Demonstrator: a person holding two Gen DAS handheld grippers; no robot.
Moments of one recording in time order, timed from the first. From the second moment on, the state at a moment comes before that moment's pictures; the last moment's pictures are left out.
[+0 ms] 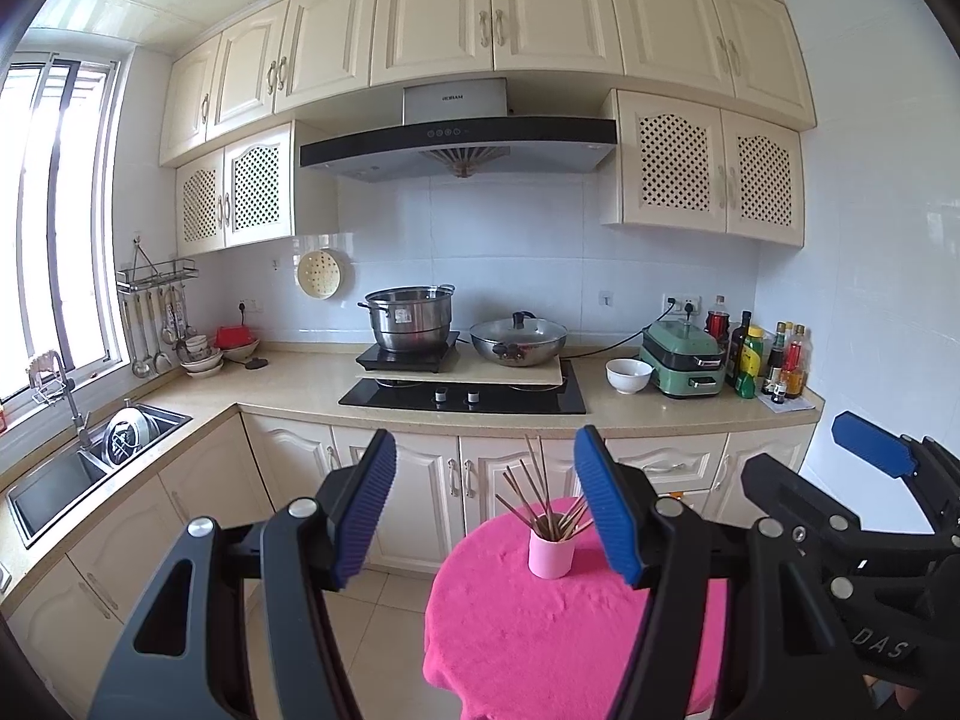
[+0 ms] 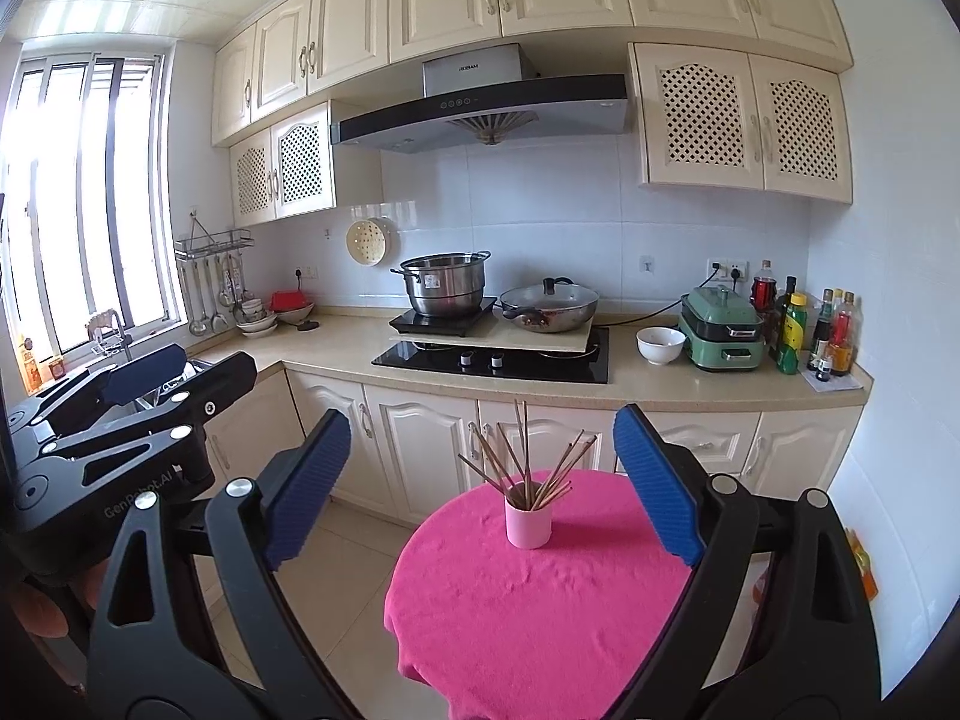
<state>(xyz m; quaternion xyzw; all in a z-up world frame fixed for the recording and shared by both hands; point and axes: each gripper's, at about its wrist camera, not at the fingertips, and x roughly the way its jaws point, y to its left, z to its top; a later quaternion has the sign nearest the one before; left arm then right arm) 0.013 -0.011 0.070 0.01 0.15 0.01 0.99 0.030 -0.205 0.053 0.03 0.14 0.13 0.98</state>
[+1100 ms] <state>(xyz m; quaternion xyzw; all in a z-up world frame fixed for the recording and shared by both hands) 0.029 -0.020 0.064 0.01 0.15 0.01 0.99 0.045 -0.212 0.047 0.03 0.15 0.13 0.98</state>
